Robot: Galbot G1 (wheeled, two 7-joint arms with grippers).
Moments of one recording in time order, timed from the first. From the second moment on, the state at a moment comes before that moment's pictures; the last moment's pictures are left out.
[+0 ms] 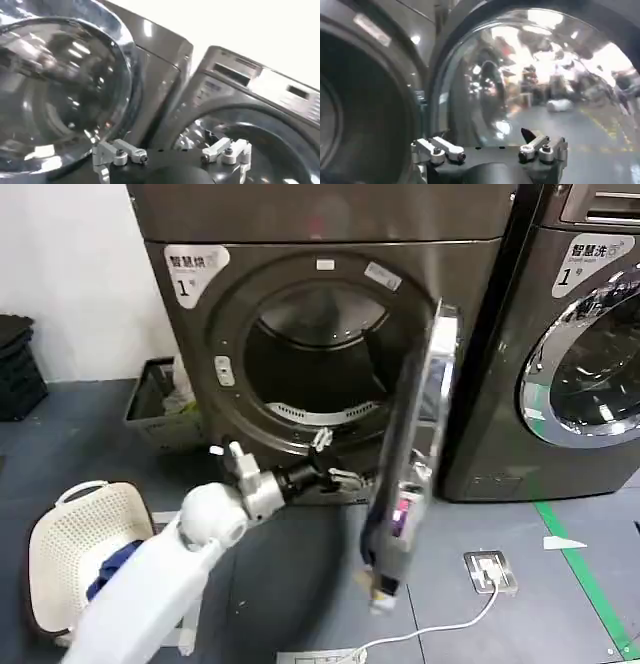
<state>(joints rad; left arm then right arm) 0.63 -1.09 0.08 -1.80 -0.61 0.15 0.49 -2.00 1.17 1.59 2.00 0.67 0.50 -0.65</state>
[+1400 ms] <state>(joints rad) 0.36 -1.34 0.50 -1.63 -0.59 0.13 0.48 -1.91 1.58 1.82 1.95 0.37 0.33 -0.04</state>
